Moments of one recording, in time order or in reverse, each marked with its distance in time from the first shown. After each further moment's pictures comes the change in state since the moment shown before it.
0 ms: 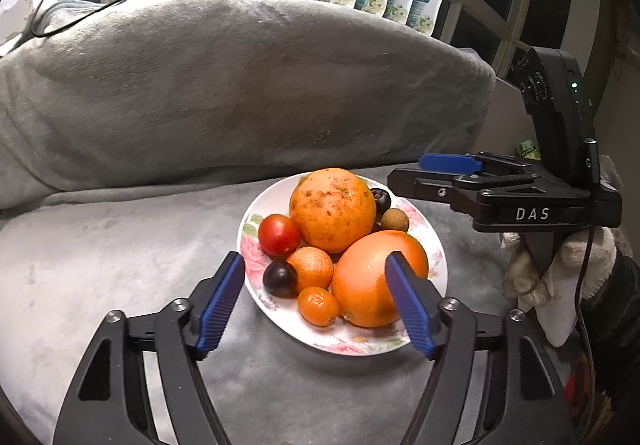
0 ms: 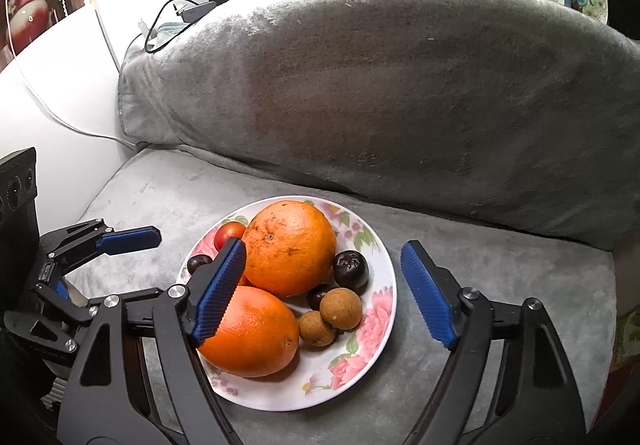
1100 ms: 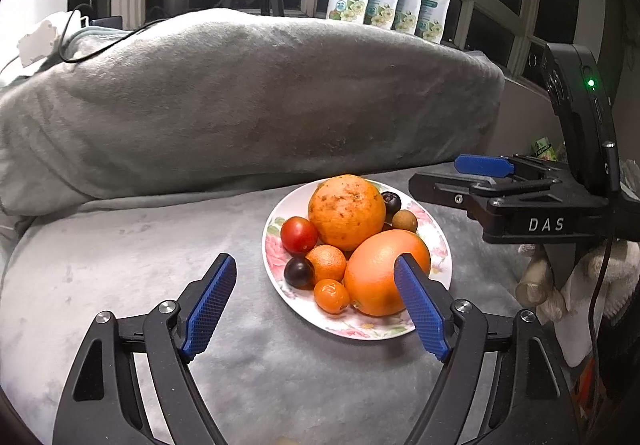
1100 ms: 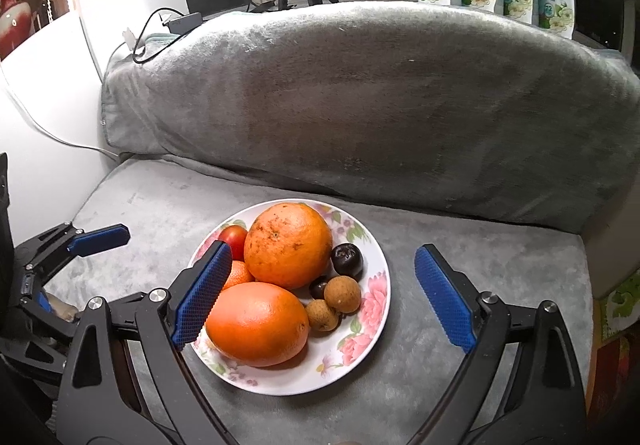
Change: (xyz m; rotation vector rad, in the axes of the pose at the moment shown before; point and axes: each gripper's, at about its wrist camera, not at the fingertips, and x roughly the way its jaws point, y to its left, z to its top) left arm -0.030 -0.008 0.002 0.023 -0.022 0.094; right arm -0.022 0.016 -0.003 0.030 -0.033 -0.111
